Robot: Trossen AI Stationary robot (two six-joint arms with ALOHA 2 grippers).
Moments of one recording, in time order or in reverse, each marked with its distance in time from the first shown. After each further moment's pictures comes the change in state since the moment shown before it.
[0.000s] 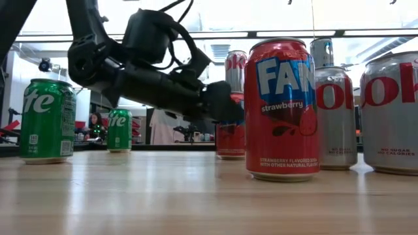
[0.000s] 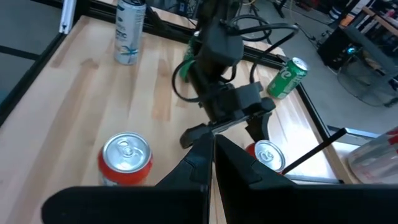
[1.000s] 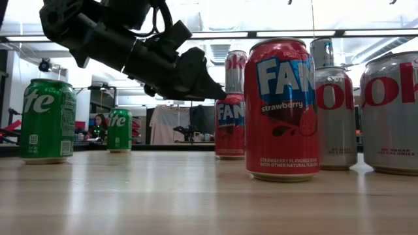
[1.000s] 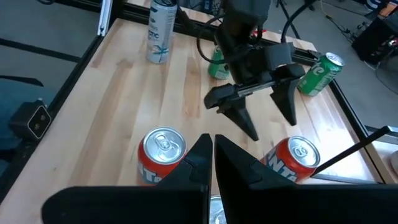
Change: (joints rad) left arm -0.082 -0.286 -0.071 -0.391 -0.051 -0.133; right arm 0.045 0.000 0.017 -0.027 -0.077 0.063
